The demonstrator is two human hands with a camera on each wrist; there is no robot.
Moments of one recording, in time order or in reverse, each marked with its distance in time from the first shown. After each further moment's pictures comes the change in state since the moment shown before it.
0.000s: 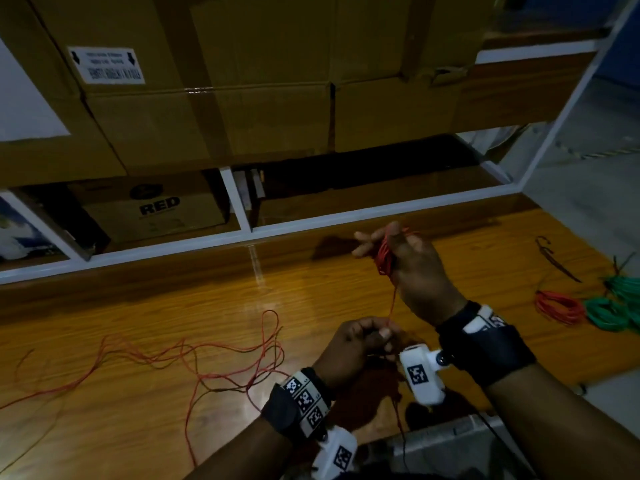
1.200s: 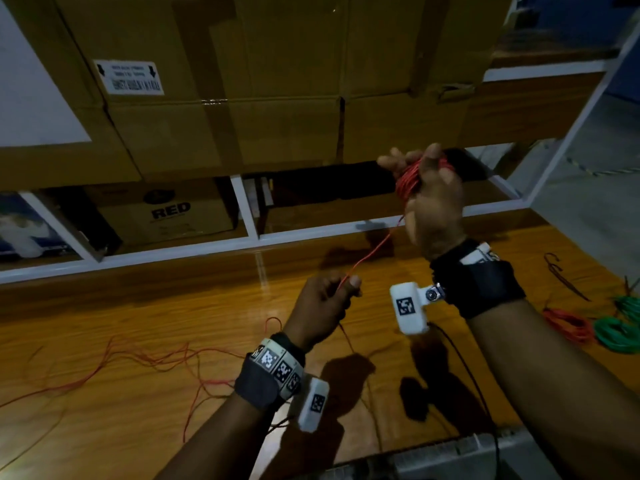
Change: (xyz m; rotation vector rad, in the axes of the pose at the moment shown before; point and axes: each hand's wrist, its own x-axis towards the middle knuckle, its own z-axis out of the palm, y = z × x) left_hand 0.006 0.078 -0.036 0.529 0.261 0.371; right_hand 0.085 -0.053 -0.005 0.190 0.279 -0.181
